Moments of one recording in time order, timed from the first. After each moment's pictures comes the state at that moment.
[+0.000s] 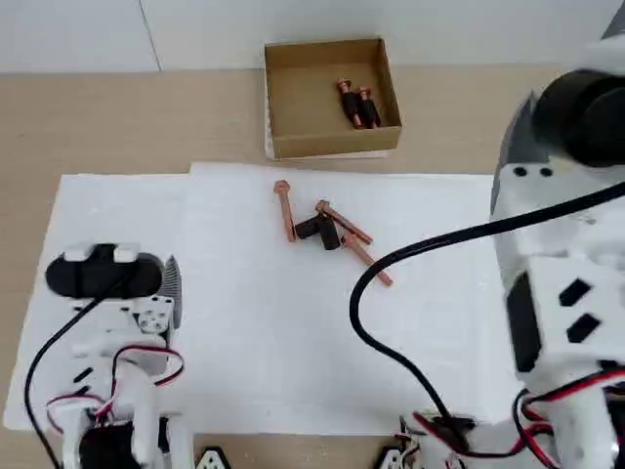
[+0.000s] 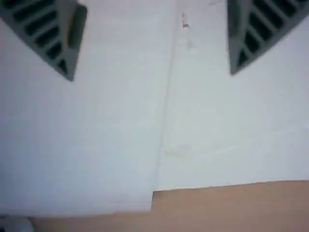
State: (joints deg) left arm -12.5 -102.8 75.1 64.6 -5.8; right arm -0.3 -25.8 -52.3 98.9 7.8
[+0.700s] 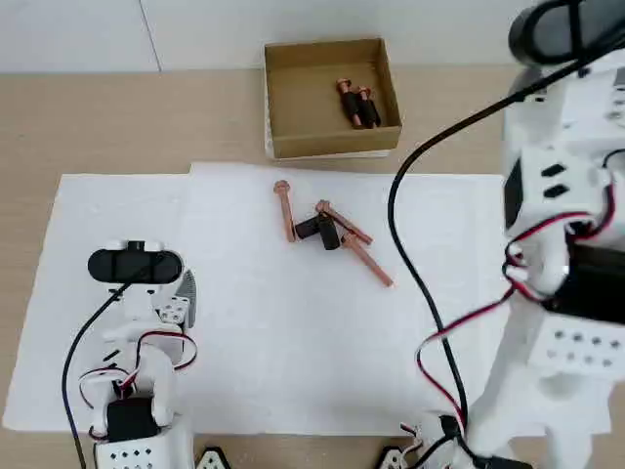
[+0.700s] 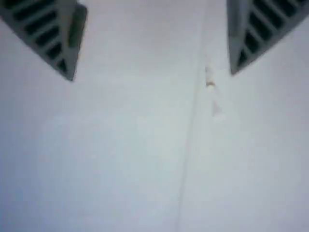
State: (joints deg) left arm -12.5 -102.5 96.7 50.9 -5.8; right arm 8.5 -29.6 -8.0 57.3 15.3
